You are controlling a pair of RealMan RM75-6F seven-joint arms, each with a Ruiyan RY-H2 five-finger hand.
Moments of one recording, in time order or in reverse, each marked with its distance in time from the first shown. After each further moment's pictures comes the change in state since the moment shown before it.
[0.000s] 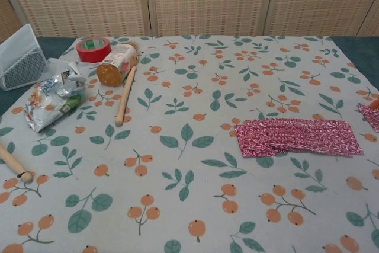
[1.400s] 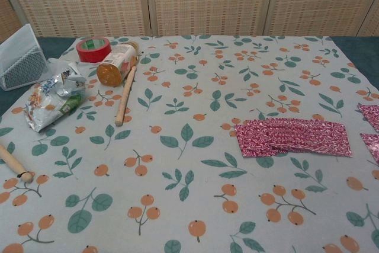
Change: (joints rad) left arm -0.003 0.005 0.002 -0.010 -0.001 -0.013 0.006; right arm -0.056 0.180 -0.182 -0.248 -0.070 0.016 -0.148
